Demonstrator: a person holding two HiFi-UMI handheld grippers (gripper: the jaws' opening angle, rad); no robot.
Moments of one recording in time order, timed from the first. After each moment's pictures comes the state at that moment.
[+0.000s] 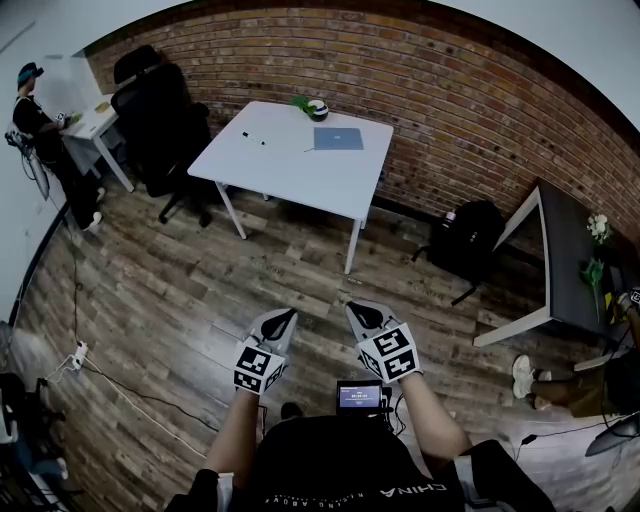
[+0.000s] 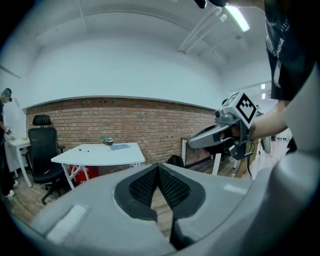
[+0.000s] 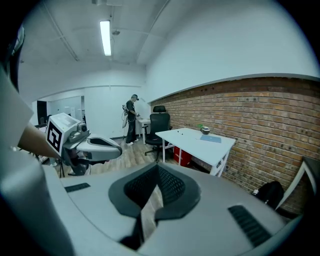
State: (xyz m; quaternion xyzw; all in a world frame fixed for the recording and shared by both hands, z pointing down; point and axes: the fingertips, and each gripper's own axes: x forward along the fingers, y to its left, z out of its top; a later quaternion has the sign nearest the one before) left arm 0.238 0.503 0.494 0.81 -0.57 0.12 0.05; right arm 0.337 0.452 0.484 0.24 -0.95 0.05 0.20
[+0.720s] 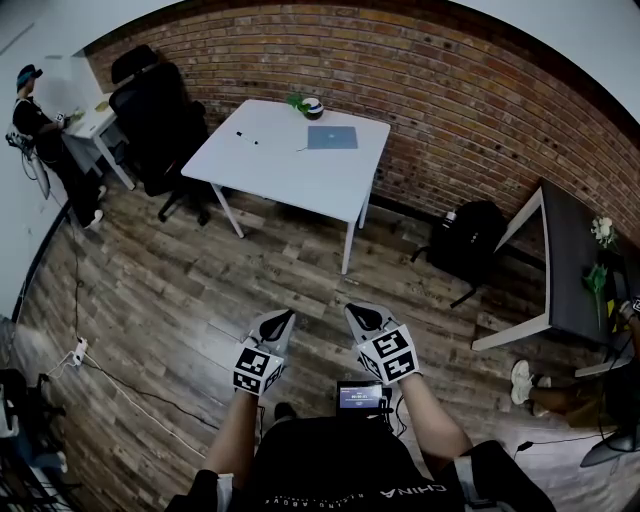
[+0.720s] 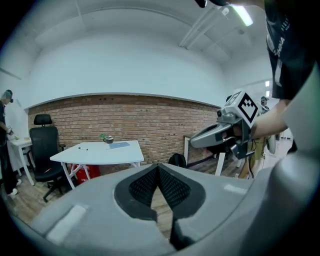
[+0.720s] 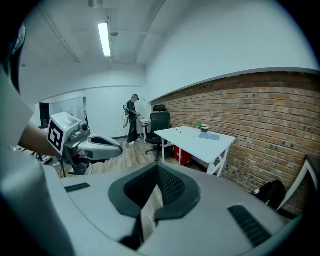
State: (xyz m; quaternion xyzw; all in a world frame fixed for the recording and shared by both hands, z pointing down) left arm 0.272 0.473 0.504 0.80 -0.58 0.14 0.07; right arm 0.373 0.420 0.495 0.23 -0.95 0.06 0.20
